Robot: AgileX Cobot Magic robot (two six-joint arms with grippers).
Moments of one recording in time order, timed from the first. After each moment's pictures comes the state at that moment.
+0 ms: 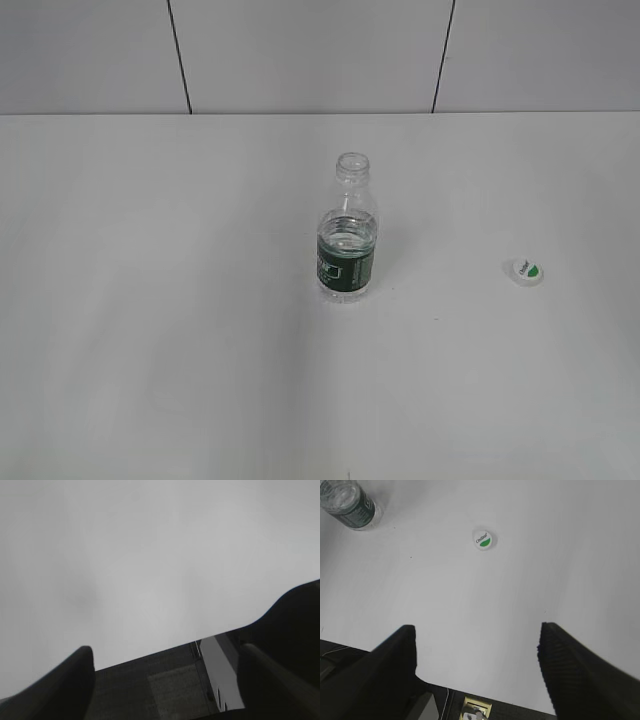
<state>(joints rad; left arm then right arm) -0.28 0.95 -0.60 0.11 1.08 -0.06 0.12 1.06 -1.17 0.12 1.22 -0.30</state>
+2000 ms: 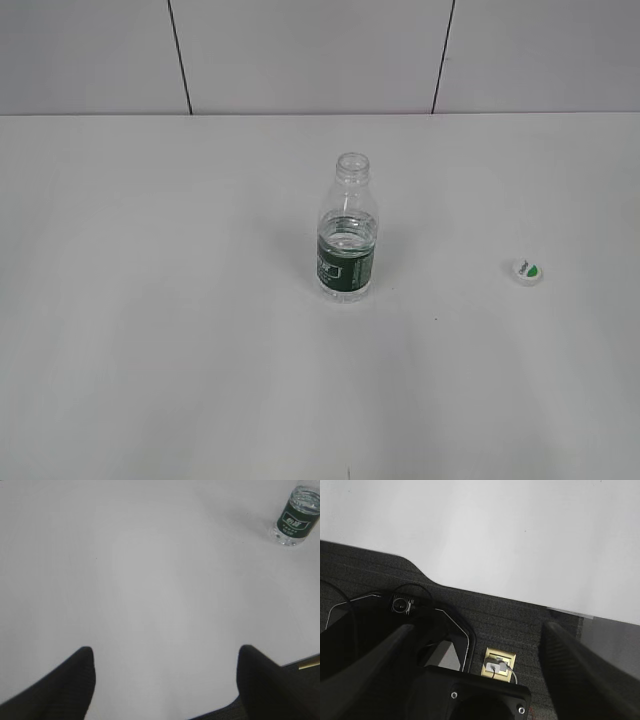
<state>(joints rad) -0.28 0.17 -0.53 0.09 1.07 -0.06 0.12 0.55 -0.56 0.13 1.22 -0.24</state>
